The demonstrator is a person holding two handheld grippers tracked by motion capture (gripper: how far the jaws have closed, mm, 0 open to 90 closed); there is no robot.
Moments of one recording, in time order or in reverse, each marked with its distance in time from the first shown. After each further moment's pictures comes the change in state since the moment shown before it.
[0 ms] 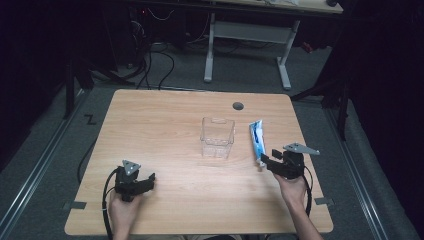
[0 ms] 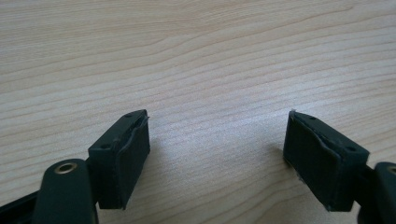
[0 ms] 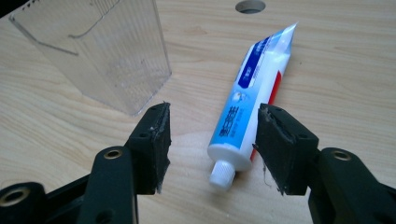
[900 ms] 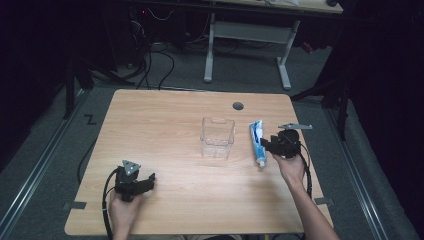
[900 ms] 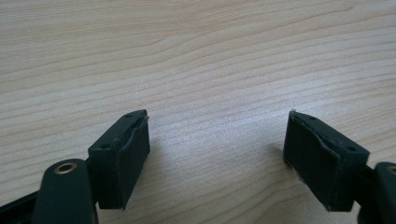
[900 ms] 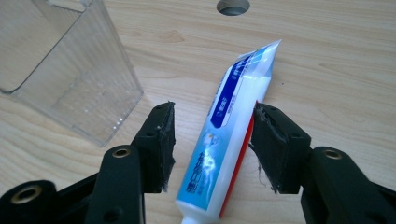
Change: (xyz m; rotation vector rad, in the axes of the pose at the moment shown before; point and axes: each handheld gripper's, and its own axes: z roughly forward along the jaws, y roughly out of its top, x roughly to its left) left arm 0.000 0.000 0.000 0.000 0.000 0.000; right arm -0.017 0.051 0.033 0.126 -0.052 0.004
